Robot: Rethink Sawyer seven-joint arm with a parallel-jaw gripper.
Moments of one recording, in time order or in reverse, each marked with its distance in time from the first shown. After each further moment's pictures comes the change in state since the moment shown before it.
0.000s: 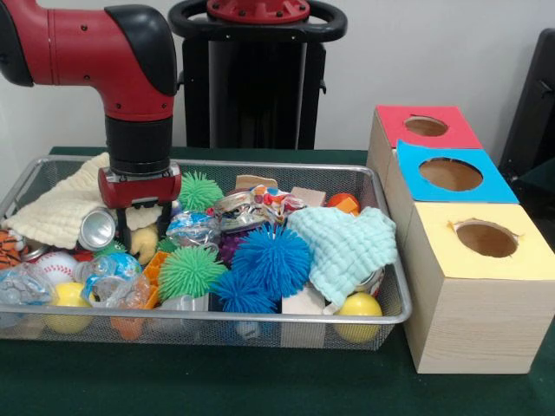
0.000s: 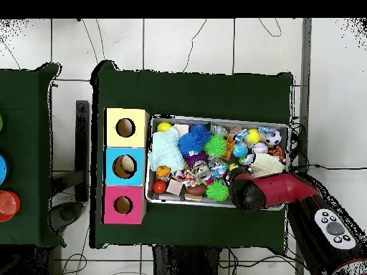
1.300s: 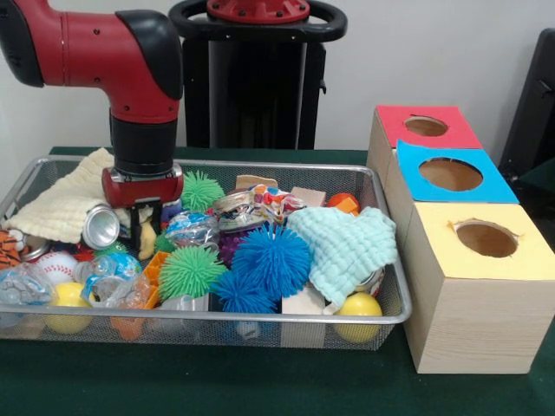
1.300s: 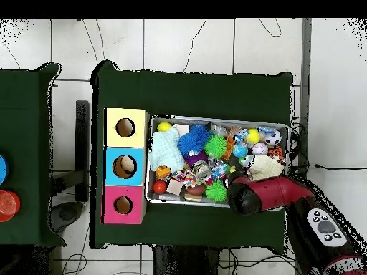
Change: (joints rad) arm 0.072 0.011 -0.098 -0.008 0.003 -0.066 0.000
